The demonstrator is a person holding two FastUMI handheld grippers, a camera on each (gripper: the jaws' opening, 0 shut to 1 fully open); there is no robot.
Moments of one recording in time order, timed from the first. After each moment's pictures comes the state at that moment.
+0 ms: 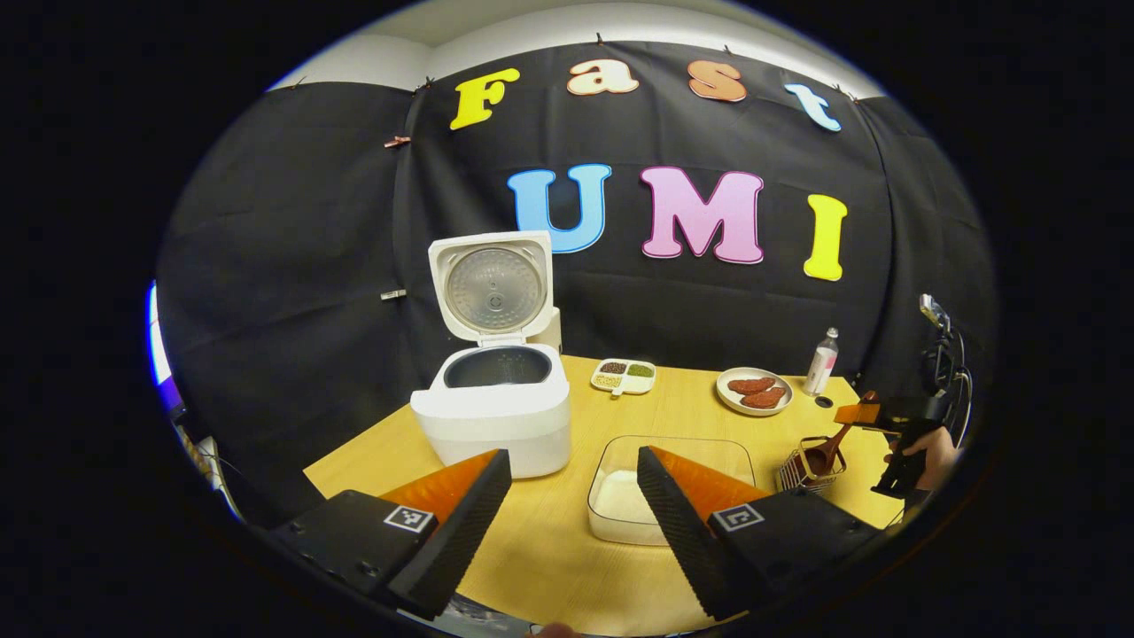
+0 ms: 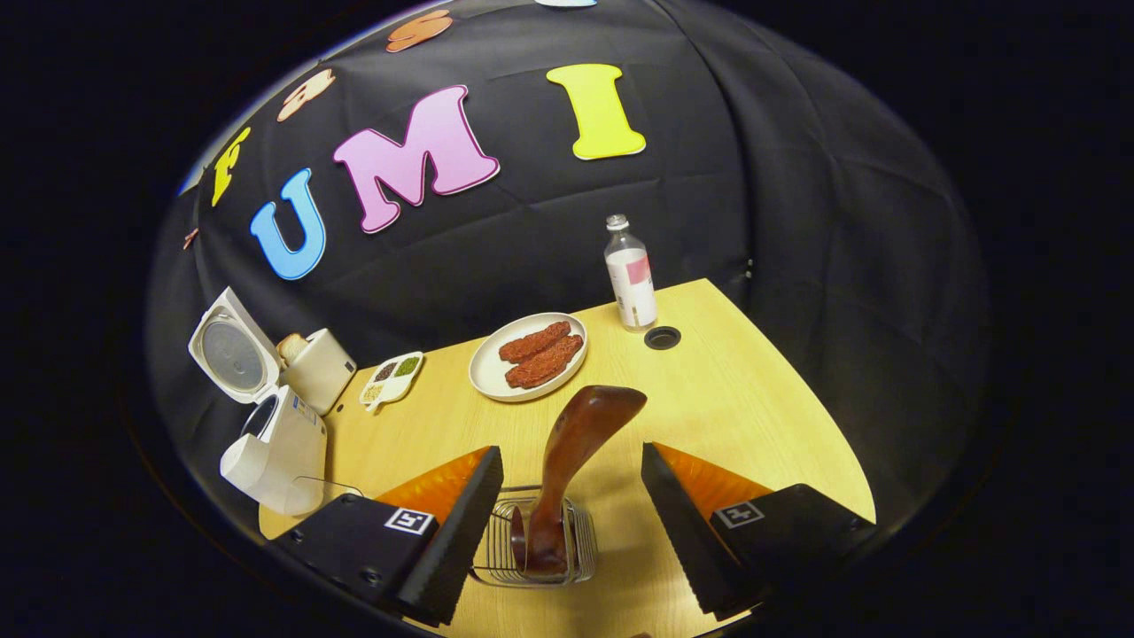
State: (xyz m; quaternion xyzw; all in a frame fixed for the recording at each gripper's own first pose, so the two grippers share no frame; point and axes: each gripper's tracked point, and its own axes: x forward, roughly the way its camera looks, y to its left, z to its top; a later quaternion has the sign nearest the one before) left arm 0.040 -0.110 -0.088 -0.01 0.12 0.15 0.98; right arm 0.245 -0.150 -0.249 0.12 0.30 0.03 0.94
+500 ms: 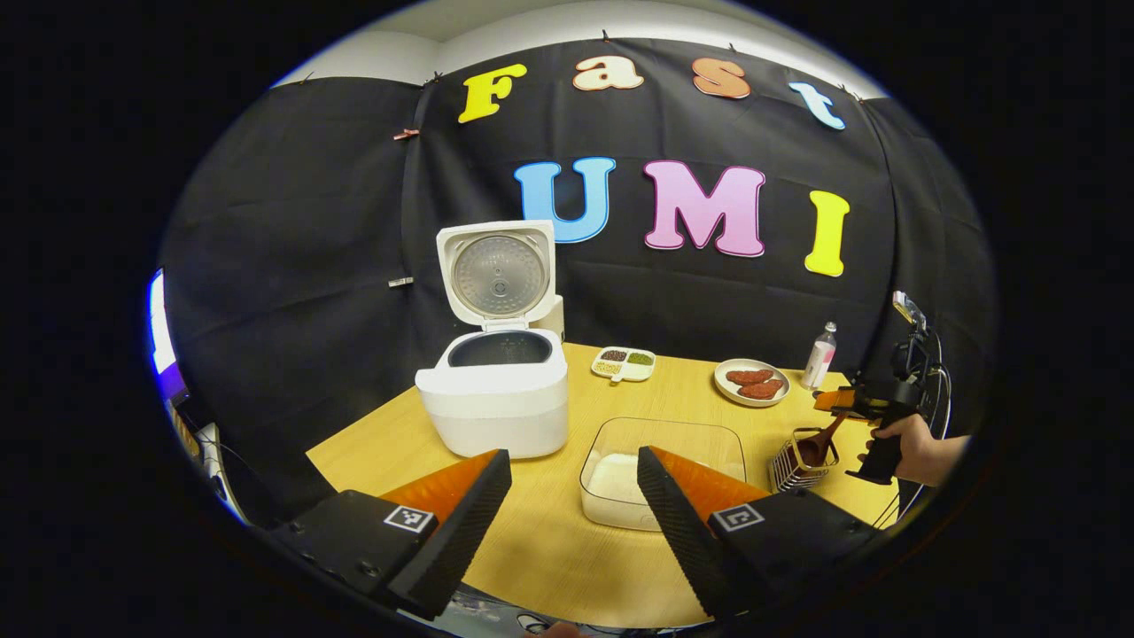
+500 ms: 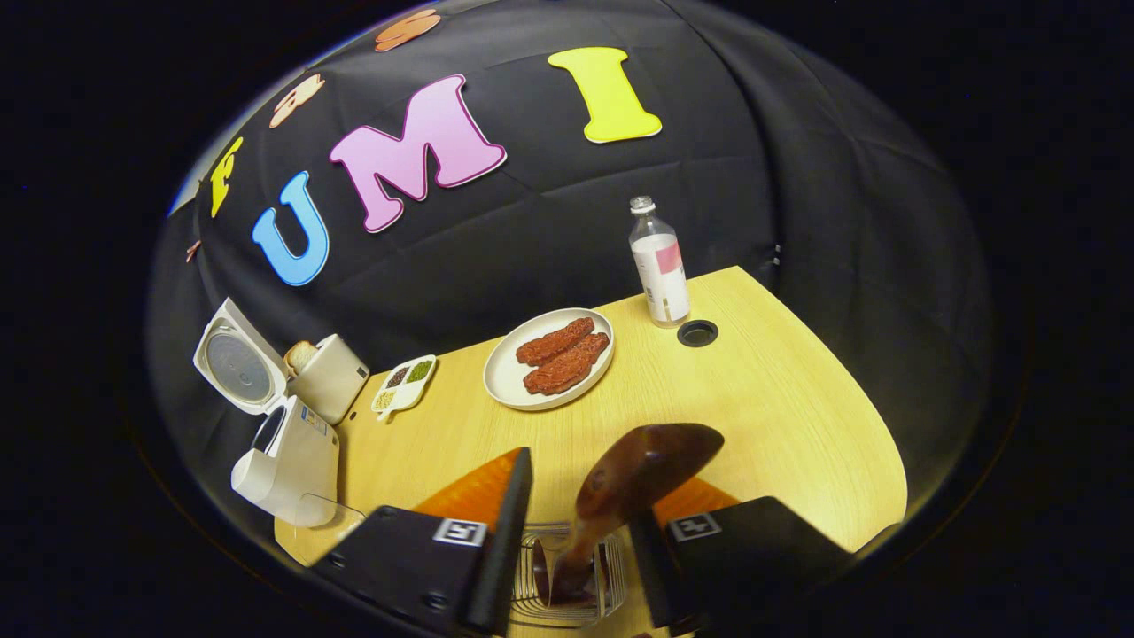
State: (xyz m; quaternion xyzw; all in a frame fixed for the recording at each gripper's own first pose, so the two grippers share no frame) left arm 0.020 -0.126 -0.103 -0.02 0.13 0.16 0.98; right arm 0.280 -0.133 -0.261 0.14 0.31 0.04 0.94
